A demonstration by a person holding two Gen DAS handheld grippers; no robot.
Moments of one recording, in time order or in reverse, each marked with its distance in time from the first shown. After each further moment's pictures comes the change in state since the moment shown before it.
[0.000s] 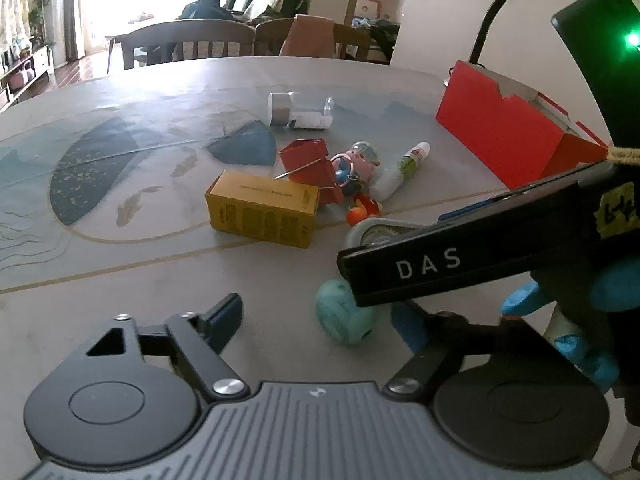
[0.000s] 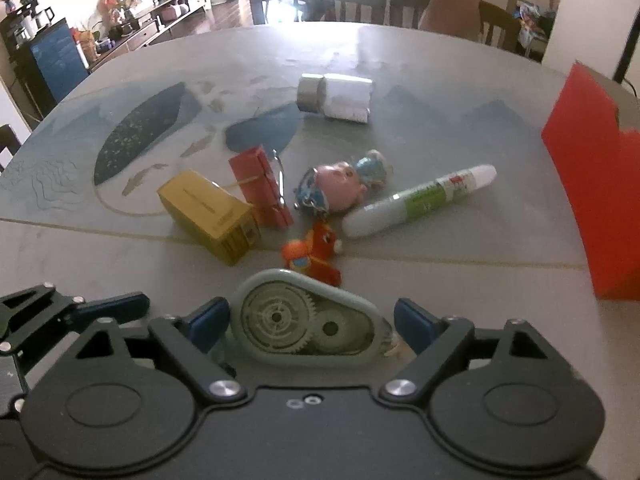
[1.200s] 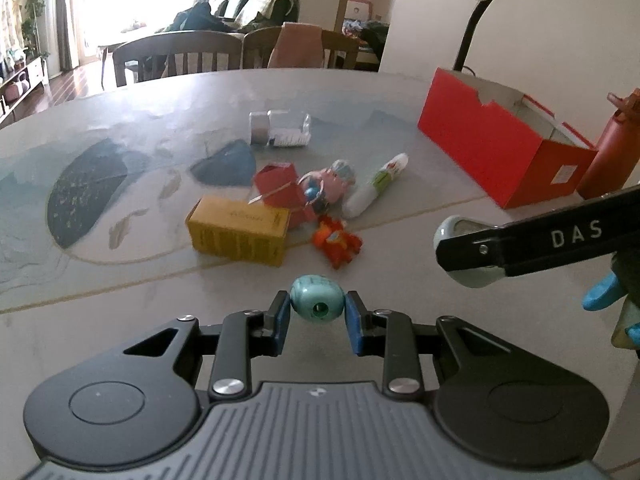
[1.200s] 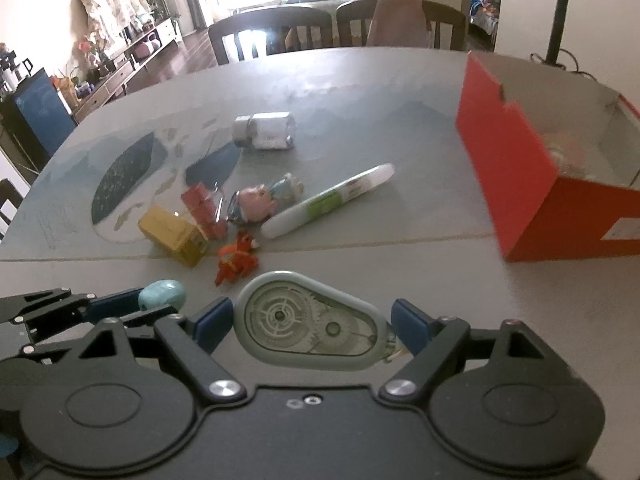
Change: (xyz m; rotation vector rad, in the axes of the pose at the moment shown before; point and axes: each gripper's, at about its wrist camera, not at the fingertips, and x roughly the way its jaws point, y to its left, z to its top) left arm -0.017 -0.022 0.016 0.023 -0.014 -0.007; right arm -0.075 -0.064 -0.008 0.125 -0.062 -0.005
